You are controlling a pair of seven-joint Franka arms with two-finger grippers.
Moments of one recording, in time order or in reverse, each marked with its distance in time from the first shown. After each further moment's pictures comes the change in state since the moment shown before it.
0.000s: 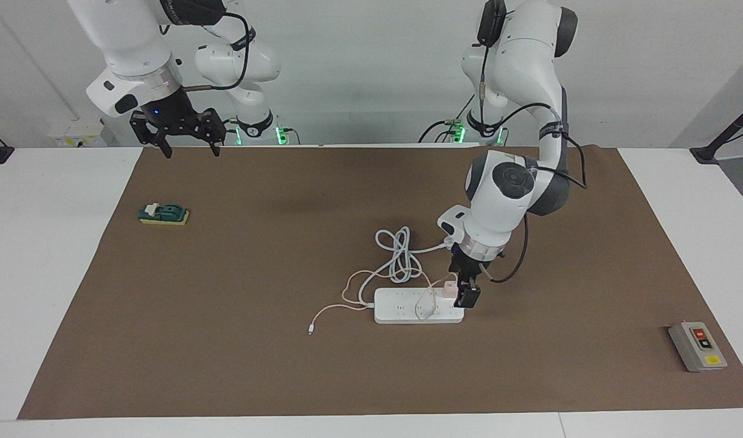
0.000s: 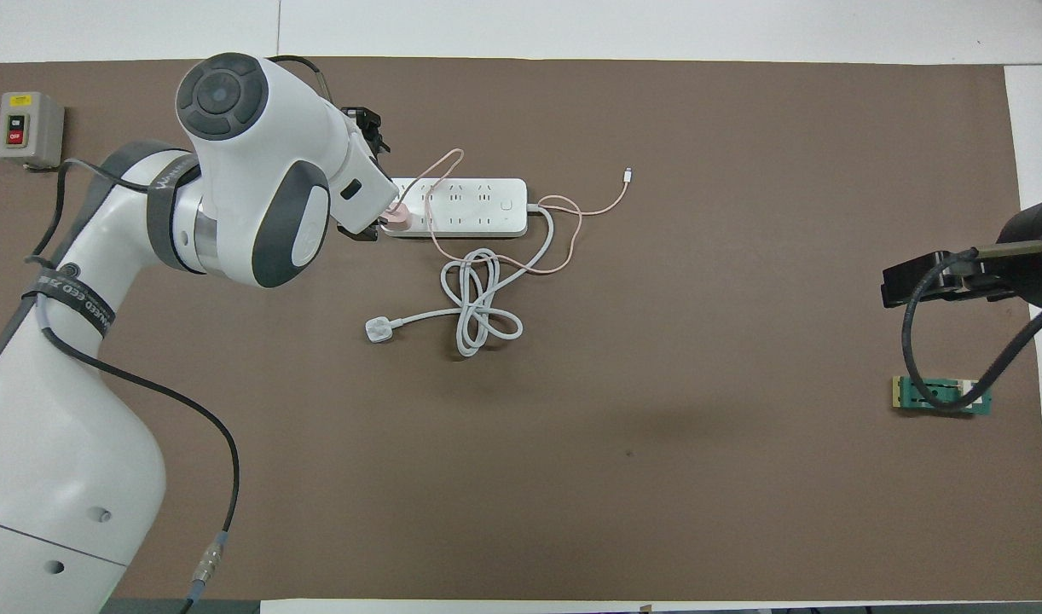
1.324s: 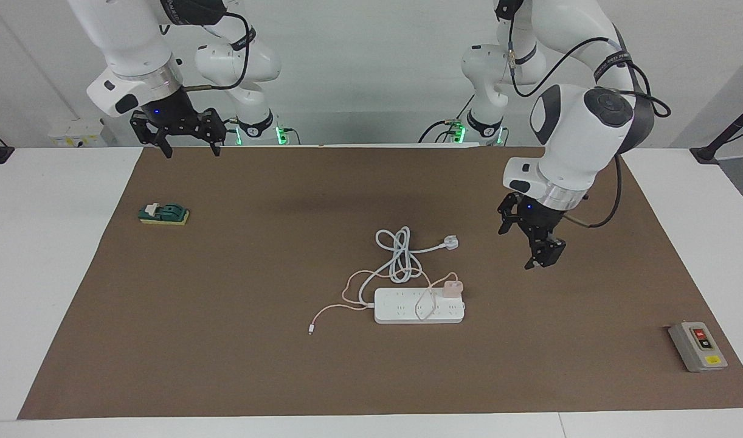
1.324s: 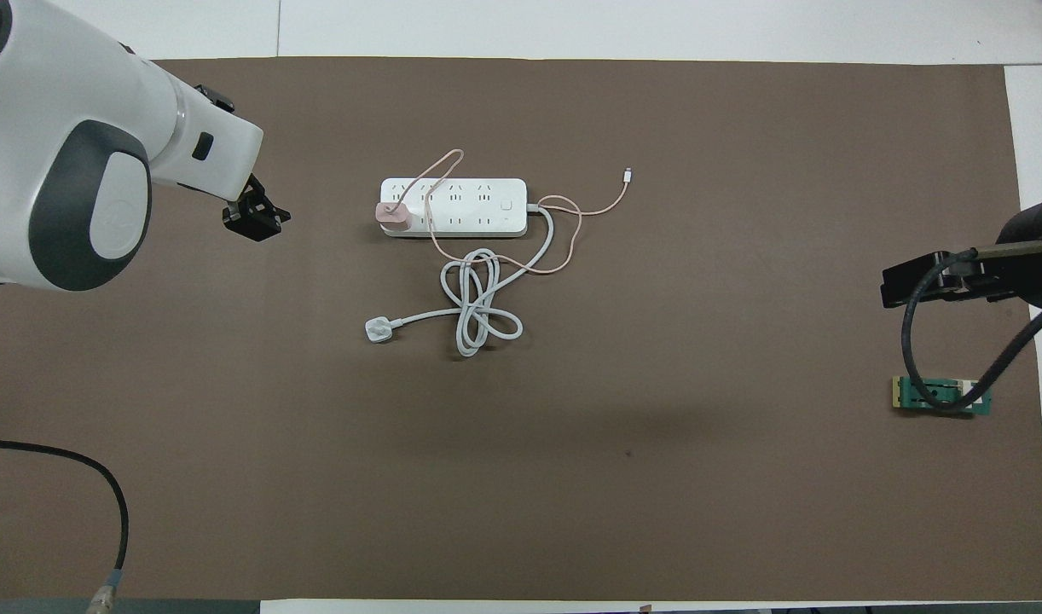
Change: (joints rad) left arm 0.132 -0.186 0.008 -0.002 -0.003 -0.255 -0.358; right arm 0.000 0.000 0.000 0.000 0.000 0.000 0.000
